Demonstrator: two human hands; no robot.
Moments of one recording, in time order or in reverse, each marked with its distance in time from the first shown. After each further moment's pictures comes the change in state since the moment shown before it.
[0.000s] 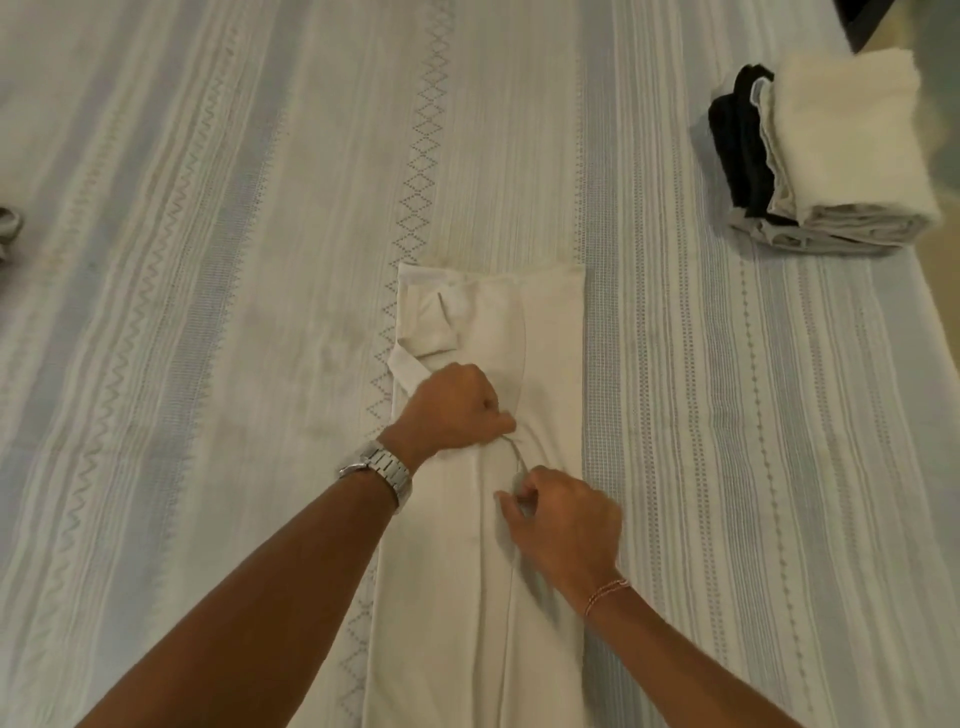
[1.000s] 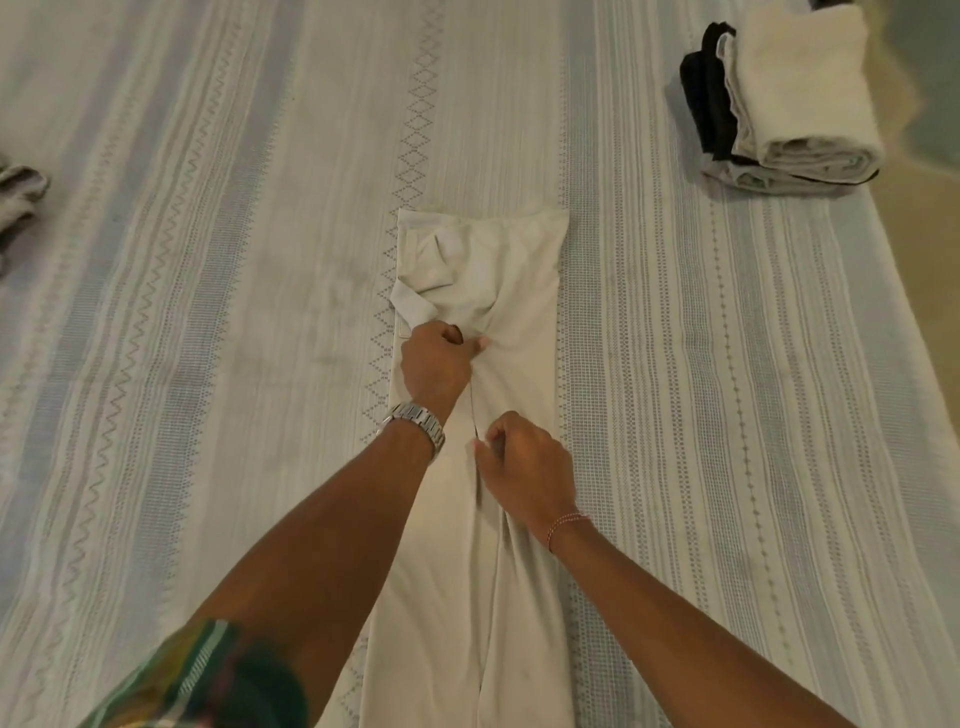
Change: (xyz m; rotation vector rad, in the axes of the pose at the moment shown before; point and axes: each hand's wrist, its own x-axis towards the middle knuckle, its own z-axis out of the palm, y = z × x) left_hand -0.049 0.005 0.051 -0.552 0.545 -0.448; right_hand -0.053 -0.027 0.002 0.227 -0.173 0.086
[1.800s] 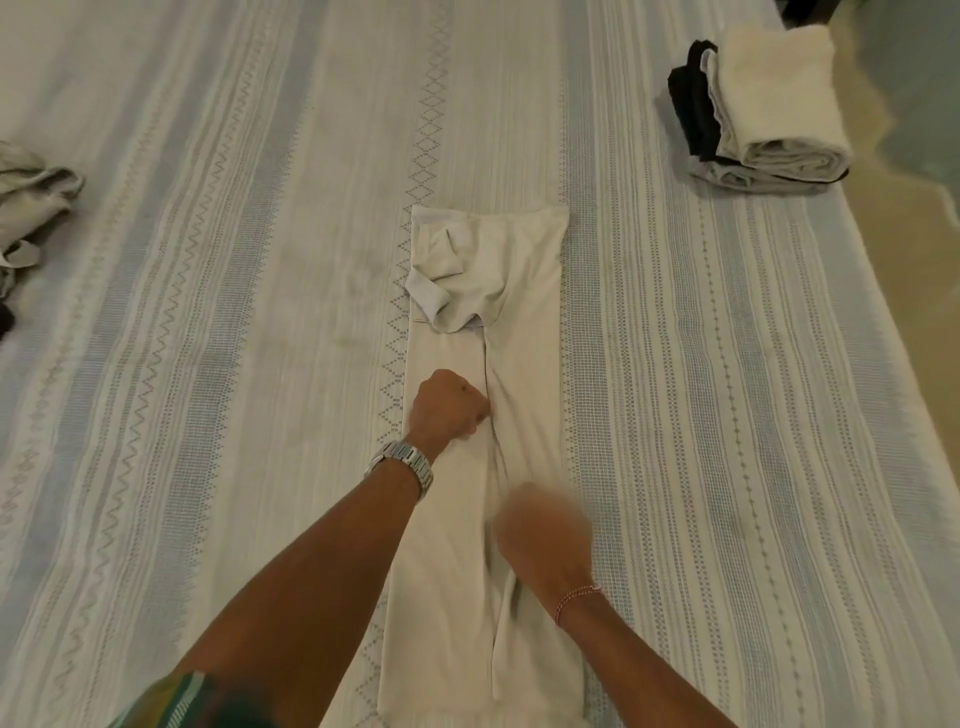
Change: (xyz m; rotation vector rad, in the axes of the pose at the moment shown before) left_hand -0.056 -0.047 -0.028 0.171 -0.379 -0.071; right_hand -0.104 0.009 0.025 -0.245 -0.015 0.094
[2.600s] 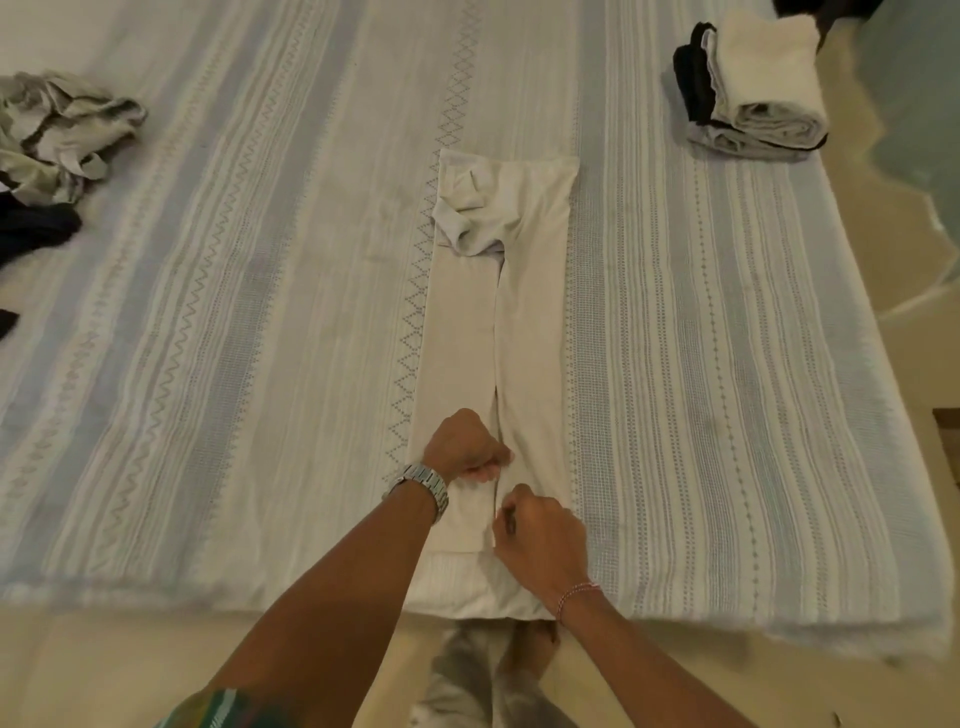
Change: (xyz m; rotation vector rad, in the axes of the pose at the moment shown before) left_hand -0.141 -0.095 0.057 0.097 -0.264 -0.101; right_hand -0.144 0.022 0.028 -0.033 -0.066 -0.102
